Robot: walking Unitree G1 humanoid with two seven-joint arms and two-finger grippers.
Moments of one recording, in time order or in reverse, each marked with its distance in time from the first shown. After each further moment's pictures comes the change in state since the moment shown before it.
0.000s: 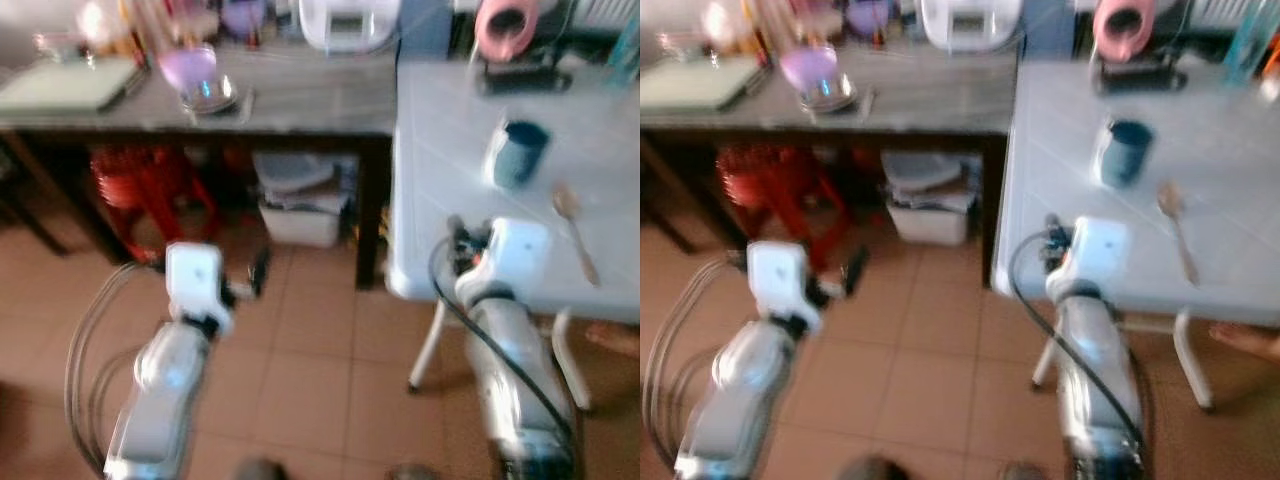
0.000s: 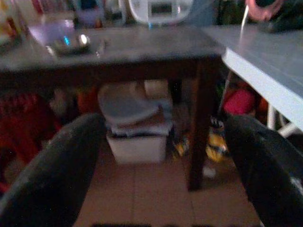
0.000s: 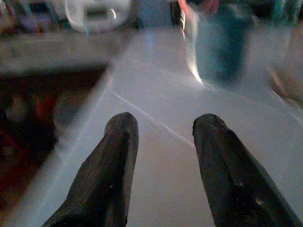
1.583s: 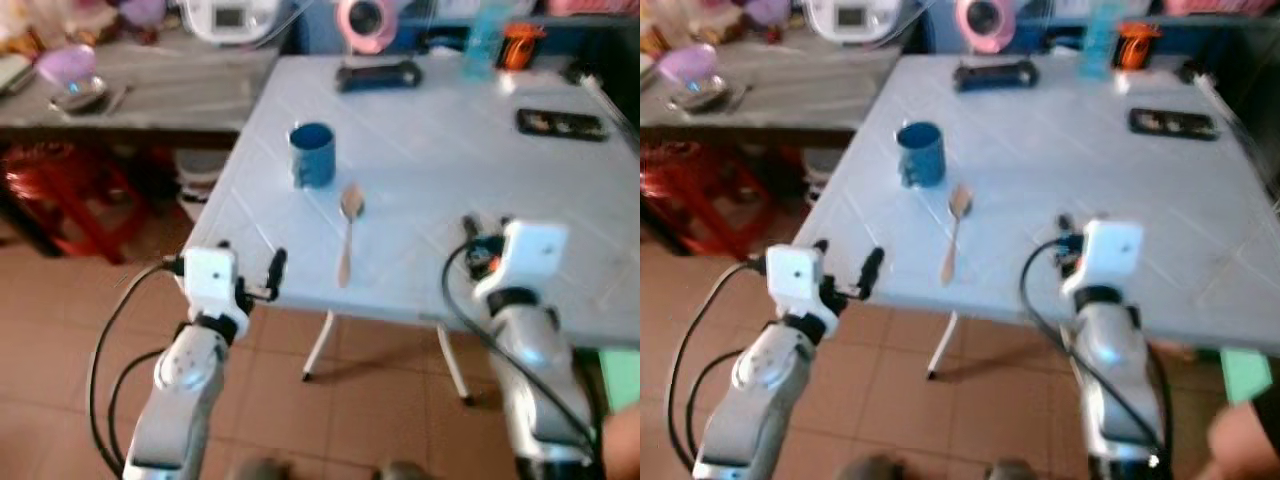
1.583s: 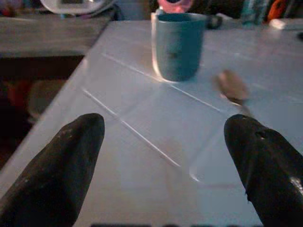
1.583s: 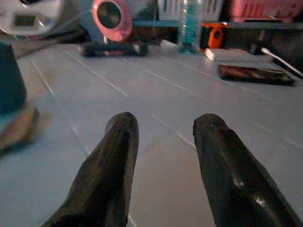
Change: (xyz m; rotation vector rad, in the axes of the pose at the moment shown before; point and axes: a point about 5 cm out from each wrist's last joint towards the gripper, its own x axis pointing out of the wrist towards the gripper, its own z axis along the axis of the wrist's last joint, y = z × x) left arm 0.001 -0.007 0.008 -0.013 -0.007 -0.003; right arm 0.008 0.006 0.028 -0.051 -0.111 0.063
